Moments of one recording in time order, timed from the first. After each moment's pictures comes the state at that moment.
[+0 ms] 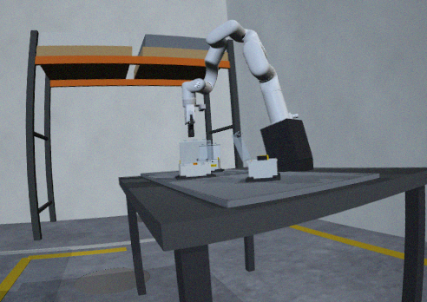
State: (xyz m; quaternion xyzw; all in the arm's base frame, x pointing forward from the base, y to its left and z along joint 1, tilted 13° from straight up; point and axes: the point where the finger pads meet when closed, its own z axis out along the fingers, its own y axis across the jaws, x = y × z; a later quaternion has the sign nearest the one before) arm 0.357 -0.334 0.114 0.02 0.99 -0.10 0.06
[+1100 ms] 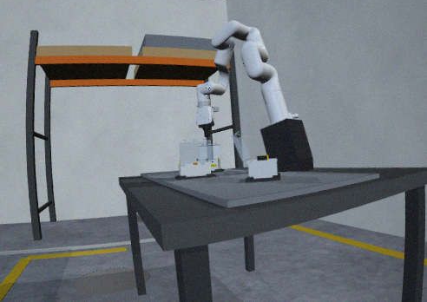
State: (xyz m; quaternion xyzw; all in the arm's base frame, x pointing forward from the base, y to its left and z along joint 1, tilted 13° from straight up) arm 0.255 -0.395 0.114 -0.34 0.93 -0.12 0.00
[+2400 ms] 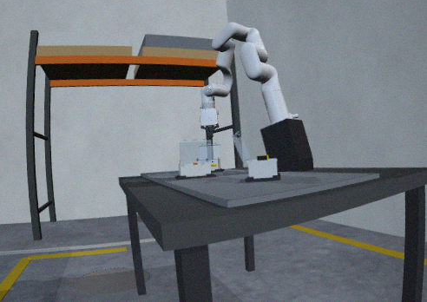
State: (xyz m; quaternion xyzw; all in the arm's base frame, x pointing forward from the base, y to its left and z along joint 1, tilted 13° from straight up) arm 0.233 -0.409 0.107 -0.55 0.83 -0.11 0.00
